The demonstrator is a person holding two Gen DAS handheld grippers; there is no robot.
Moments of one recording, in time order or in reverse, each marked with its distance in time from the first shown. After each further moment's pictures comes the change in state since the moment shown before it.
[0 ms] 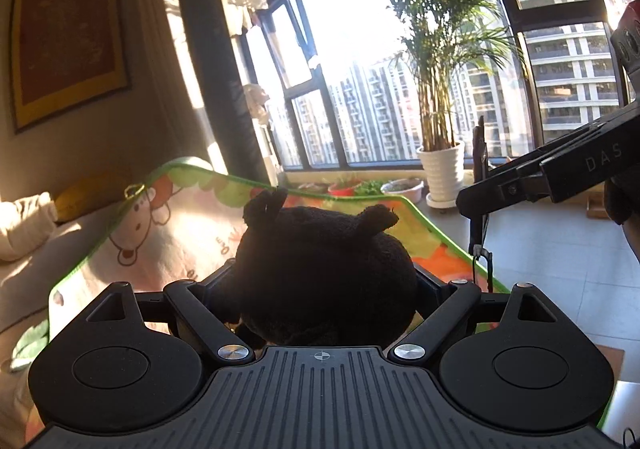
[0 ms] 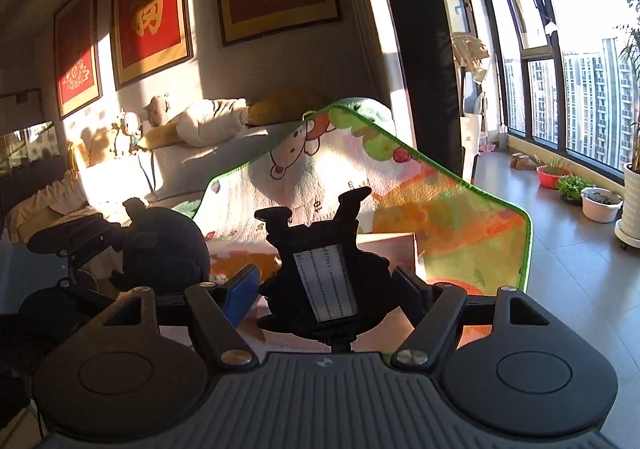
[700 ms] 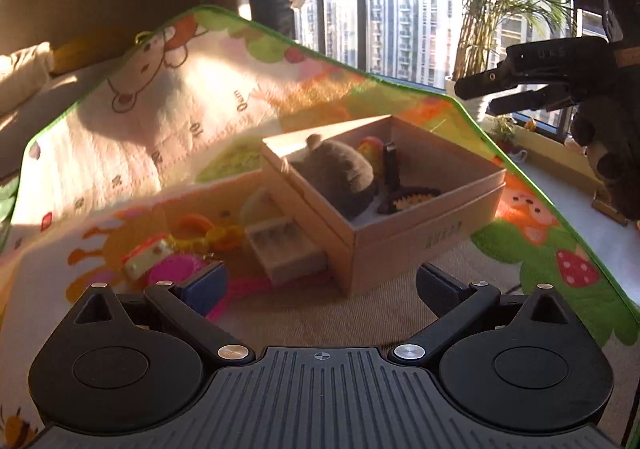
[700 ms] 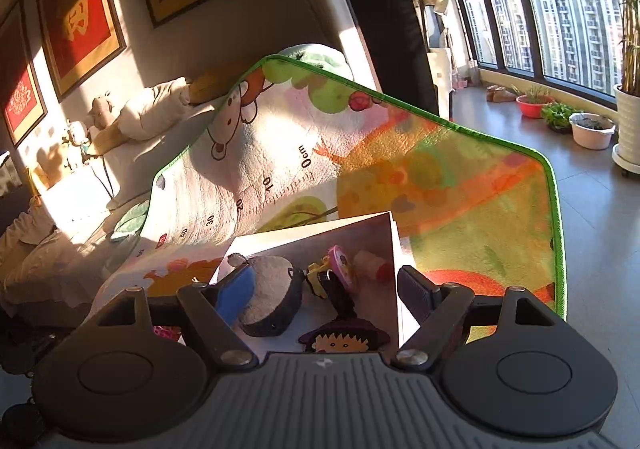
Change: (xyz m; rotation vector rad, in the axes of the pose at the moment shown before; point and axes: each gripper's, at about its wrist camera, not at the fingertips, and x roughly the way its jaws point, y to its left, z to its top) left arm 0.045 0.069 -0.118 -0.279 0.361 -0.020; right arm 0.141 -0.043 -0.014 0.097 0.152 -0.074
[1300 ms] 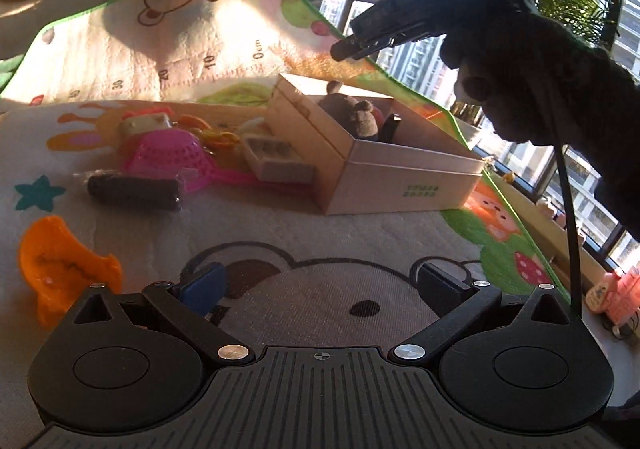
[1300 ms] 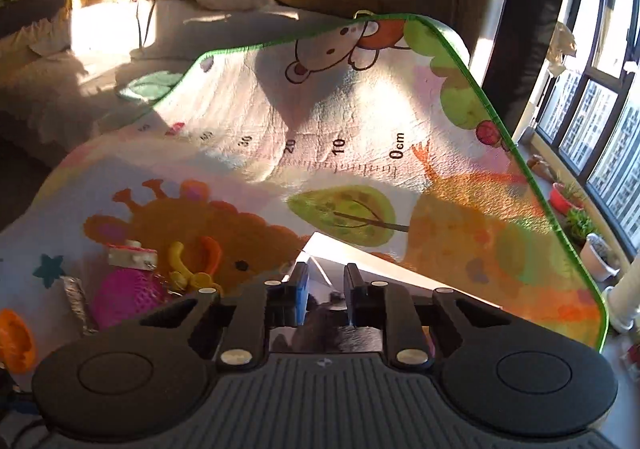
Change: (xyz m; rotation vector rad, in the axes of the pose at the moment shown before) left arm -0.015 0.019 -0.056 -0.282 -0.021 -0.161; right arm 0.121 0.133 0.037 -0.545 0.228 -0.096
